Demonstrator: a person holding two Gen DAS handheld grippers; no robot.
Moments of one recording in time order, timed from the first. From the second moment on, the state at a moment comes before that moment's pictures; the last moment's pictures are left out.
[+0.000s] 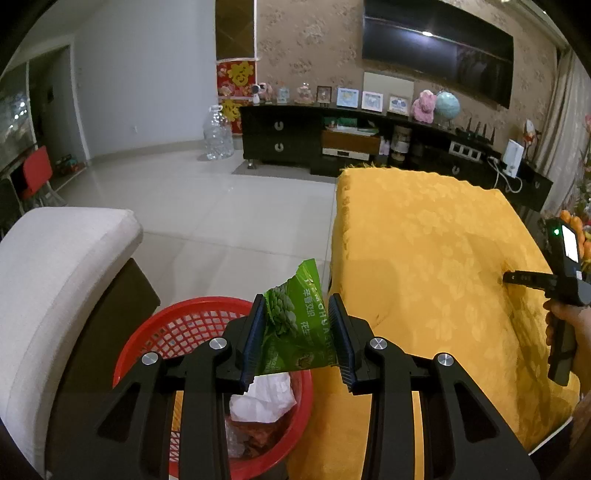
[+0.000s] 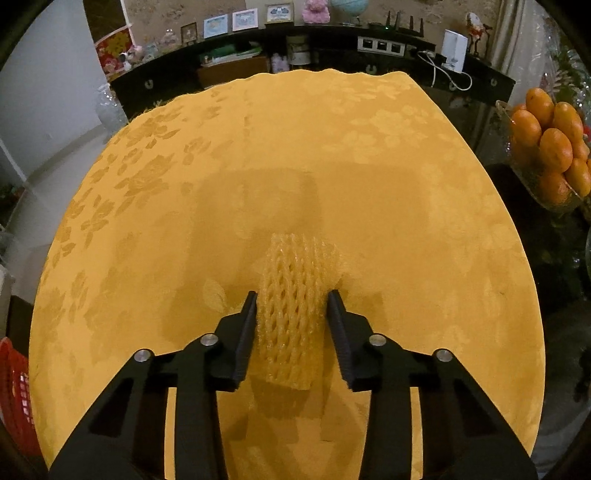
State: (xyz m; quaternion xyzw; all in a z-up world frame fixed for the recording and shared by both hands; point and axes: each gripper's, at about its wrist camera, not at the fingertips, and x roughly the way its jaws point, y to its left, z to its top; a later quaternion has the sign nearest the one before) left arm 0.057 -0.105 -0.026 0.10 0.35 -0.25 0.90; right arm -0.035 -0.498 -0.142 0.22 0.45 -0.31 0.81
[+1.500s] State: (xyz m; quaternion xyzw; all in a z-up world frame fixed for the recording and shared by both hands) left arm 0.083 -0.007 -0.005 0.07 0.32 -0.14 0.93; right arm 0.047 -0.231 -0.024 0.07 0.36 0.01 0.93
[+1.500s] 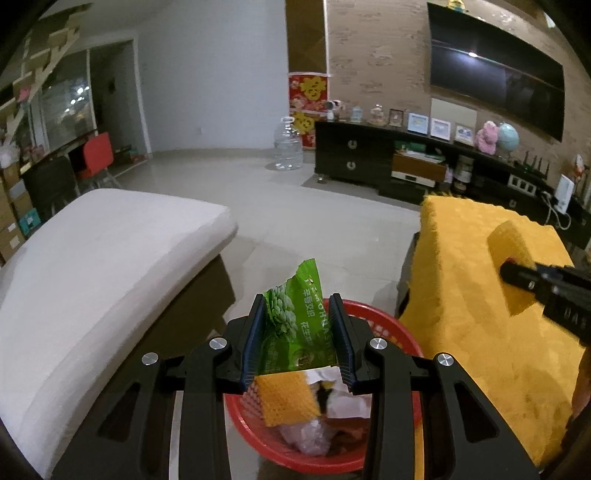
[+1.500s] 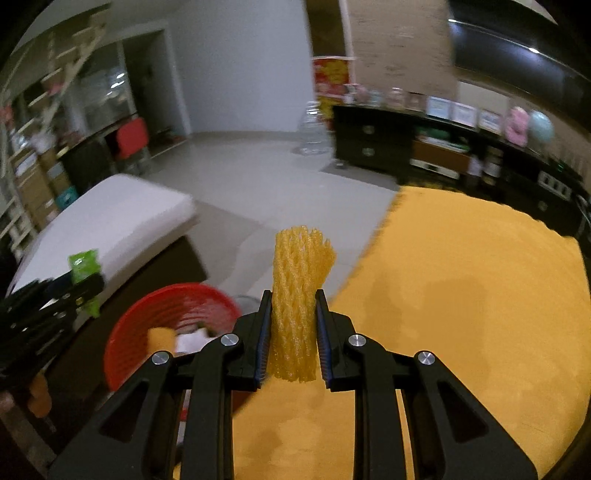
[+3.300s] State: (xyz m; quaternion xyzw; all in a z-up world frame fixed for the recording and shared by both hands) left arm 0.097 0.017 -0.030 0.03 0.36 -0.10 0.93; right arm 0.081 -0.170 -0.058 0.08 0.41 0.08 0.90
